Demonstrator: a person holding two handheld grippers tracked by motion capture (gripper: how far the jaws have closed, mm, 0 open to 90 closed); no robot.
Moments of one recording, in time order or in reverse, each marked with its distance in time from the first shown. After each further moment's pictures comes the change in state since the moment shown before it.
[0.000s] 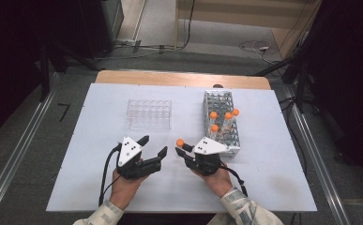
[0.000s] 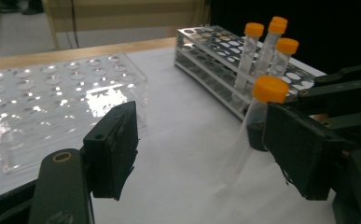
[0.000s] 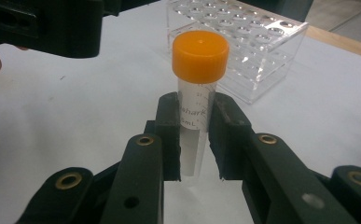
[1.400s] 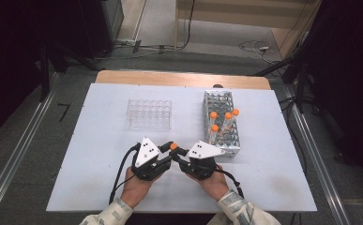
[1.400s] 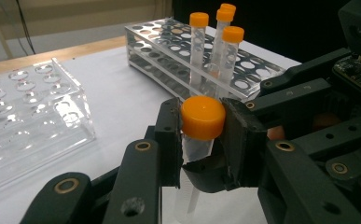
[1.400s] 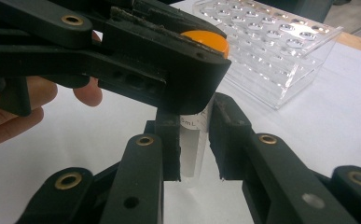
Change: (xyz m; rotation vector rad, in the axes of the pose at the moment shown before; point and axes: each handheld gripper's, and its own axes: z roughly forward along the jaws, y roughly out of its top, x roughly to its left) left arm -0.022 0.001 0.021 0.029 -0.122 0.086; right arm 0.015 0.002 0.002 0.003 0.052 -0.024
